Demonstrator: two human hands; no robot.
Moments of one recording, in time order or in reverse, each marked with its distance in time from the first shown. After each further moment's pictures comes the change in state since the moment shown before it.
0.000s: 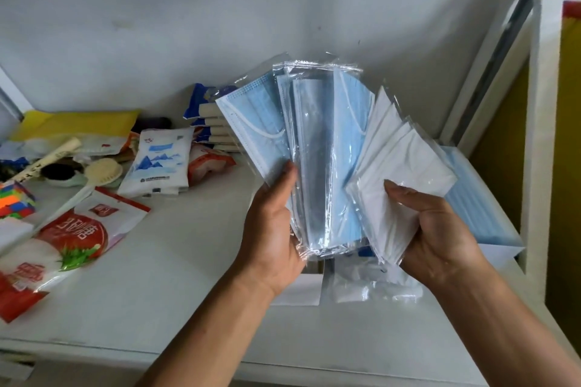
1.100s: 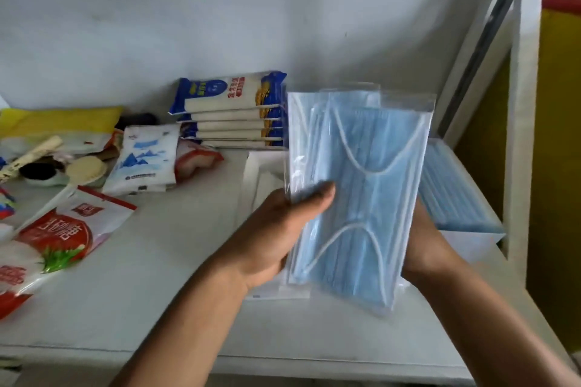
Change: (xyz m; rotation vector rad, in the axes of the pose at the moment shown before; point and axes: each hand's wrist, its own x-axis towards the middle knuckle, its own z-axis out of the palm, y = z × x) left_hand -0.004 0.005 -0.004 0.580 -0.198 -0.189; right_hand -0.007 0.012 -0.003 -0.565 -0.406 -0.463
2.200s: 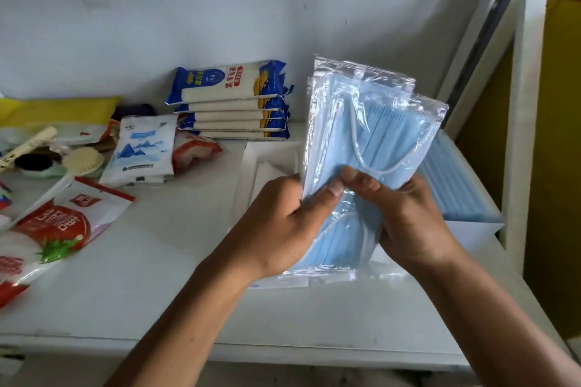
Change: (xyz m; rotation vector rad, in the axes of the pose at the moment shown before) left_hand -0.012 0.006 0.002 0.703 0.064 0.387; right_hand 0.001 0.002 0.007 0.194 0.099 0.012
